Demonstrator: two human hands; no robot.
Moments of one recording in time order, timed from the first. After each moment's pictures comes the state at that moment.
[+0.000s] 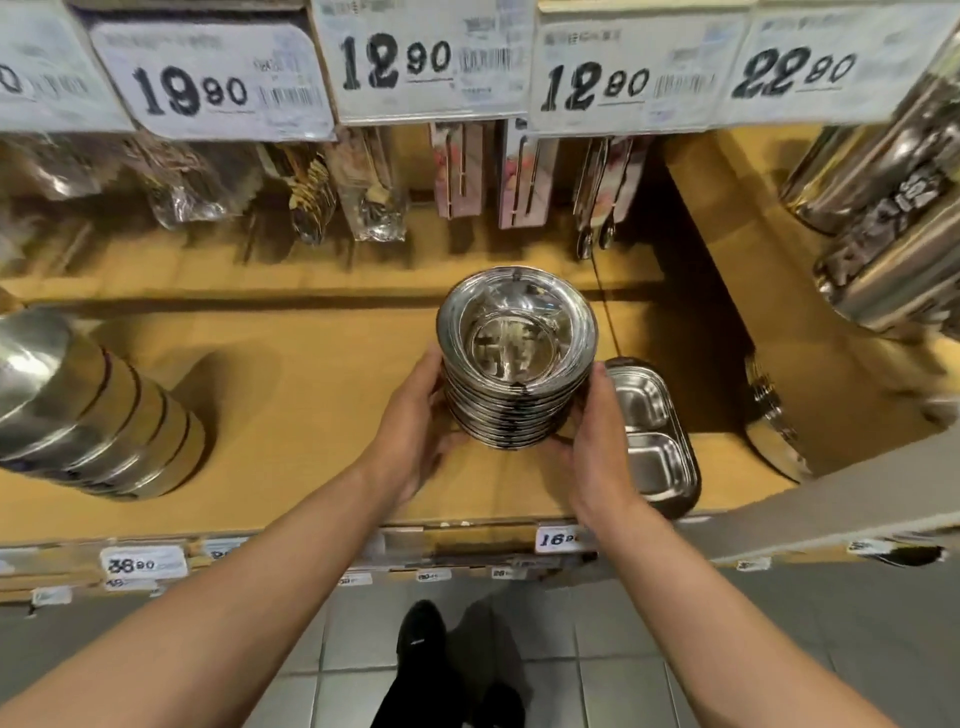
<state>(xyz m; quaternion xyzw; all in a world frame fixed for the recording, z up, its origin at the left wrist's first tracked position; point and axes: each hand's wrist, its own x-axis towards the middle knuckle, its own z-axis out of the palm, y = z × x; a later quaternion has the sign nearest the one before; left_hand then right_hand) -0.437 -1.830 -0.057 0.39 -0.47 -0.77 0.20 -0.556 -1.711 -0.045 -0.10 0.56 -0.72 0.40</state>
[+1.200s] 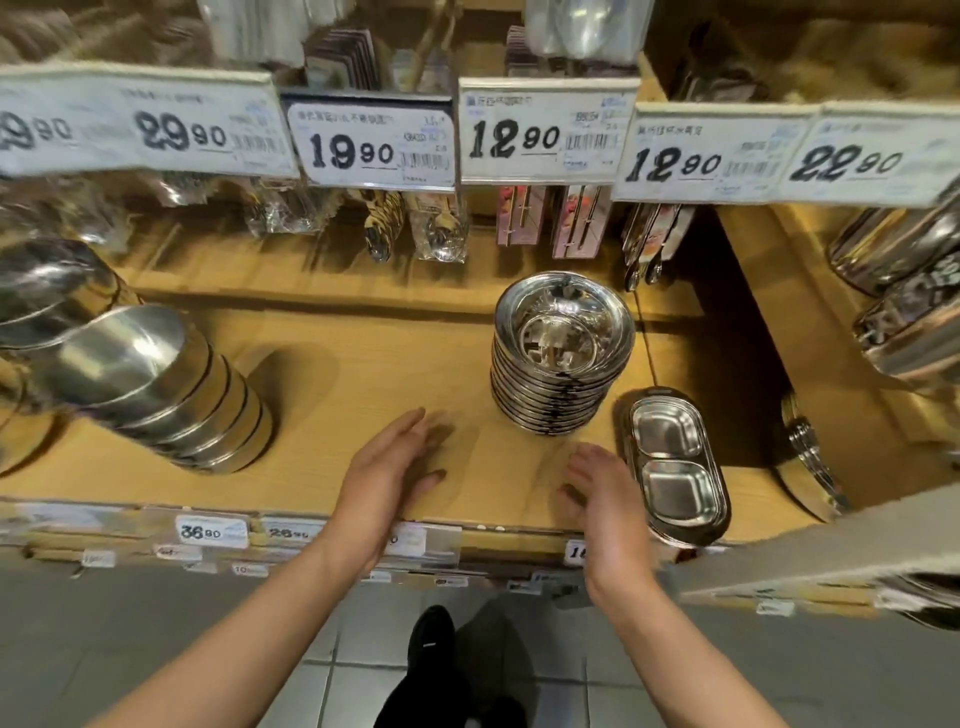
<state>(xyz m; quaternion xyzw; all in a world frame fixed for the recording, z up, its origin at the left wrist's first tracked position) -0.346 -1.816 -0.052 0.47 -0.44 -0.72 0.27 -0.514 -1.689 -0.050 -0.03 0.68 -0.63 0.38</state>
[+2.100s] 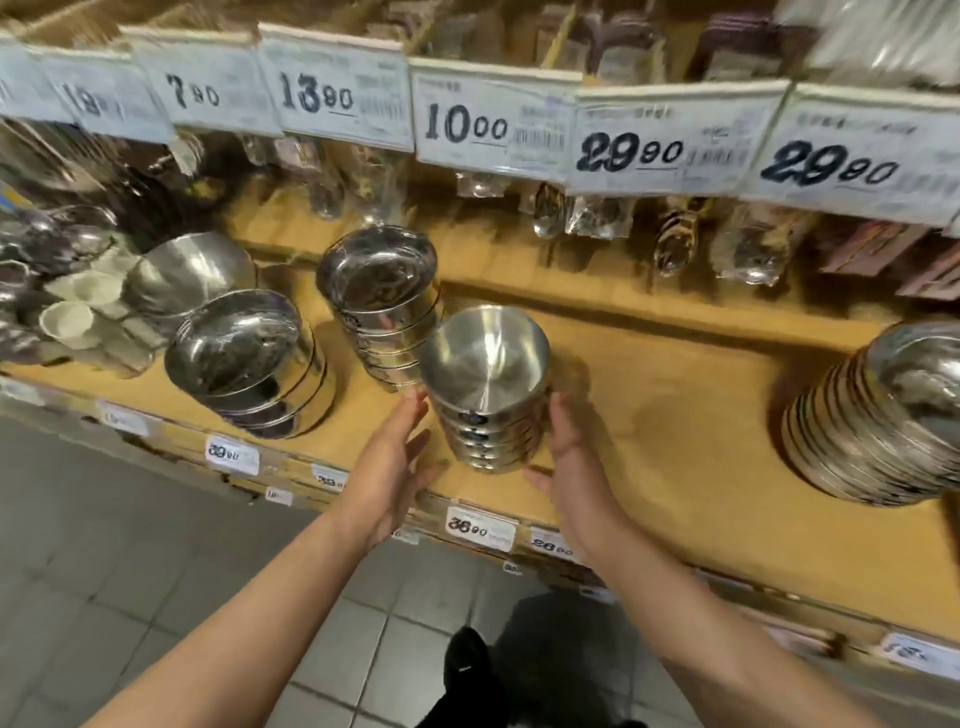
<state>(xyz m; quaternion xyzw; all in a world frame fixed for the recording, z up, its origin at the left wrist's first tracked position) -0.105 -1.957 -0.041 0.49 -0.37 -0.72 0.32 -0.277 -1.895 -0.039 -0.17 0.60 -0.53 0.57</state>
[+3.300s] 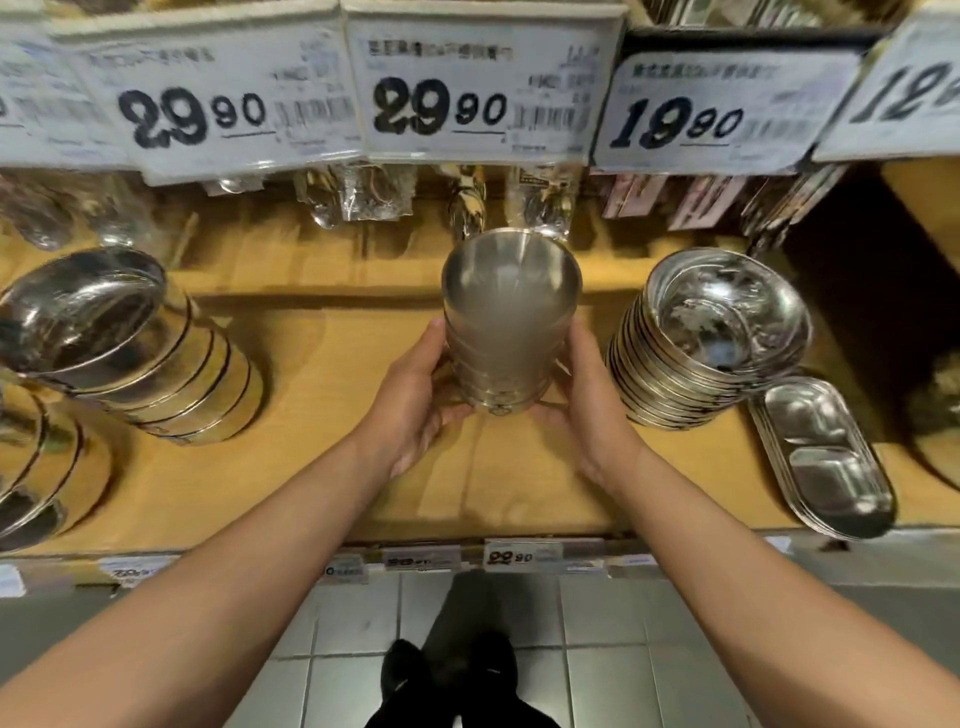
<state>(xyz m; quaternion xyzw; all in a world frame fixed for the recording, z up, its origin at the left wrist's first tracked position) -0.308 -1.961 -0.029 0.41 -0.46 -0.77 0.19 -0.445 -1.861 -0.040 -0.19 0.58 -0.64 0.47</state>
